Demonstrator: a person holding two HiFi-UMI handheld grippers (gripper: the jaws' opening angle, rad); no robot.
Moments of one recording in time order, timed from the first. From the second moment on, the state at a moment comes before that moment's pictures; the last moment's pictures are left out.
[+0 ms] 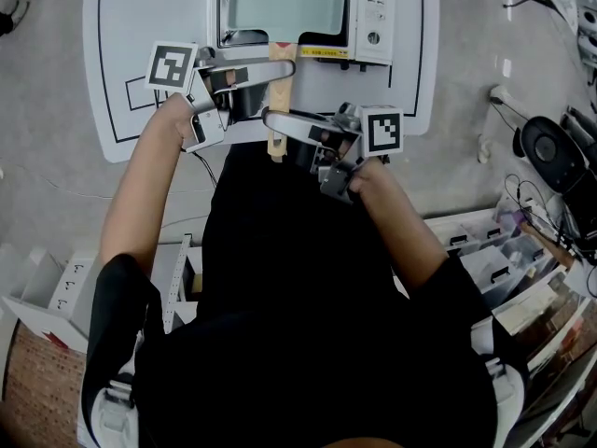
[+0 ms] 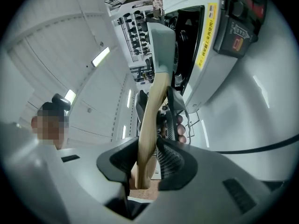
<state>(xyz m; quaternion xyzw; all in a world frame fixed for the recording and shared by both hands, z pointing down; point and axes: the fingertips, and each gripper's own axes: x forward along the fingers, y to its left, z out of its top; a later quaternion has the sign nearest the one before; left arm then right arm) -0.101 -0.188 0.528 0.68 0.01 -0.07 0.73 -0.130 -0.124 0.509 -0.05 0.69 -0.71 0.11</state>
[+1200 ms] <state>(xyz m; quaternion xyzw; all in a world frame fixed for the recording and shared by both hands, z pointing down) -0.136 -0.156 0.360 0.84 0.03 -0.05 0.54 -0.165 -0.090 0.375 -0.05 0.84 -0.52 0.12</state>
